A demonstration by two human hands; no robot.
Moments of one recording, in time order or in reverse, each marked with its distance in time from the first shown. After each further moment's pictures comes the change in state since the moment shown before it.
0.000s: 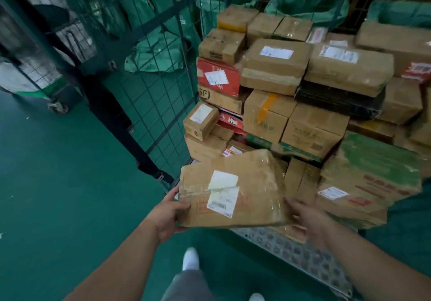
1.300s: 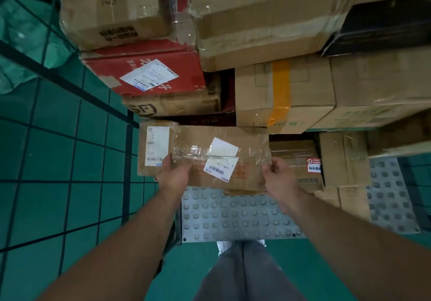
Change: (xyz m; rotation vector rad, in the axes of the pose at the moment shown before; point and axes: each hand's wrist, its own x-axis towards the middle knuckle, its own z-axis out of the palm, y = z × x) left_hand 0.438 0.233 0.081 0.741 0.136 0.046; right_hand 0.317 -0.154 0.193 0.201 0.354 0.041
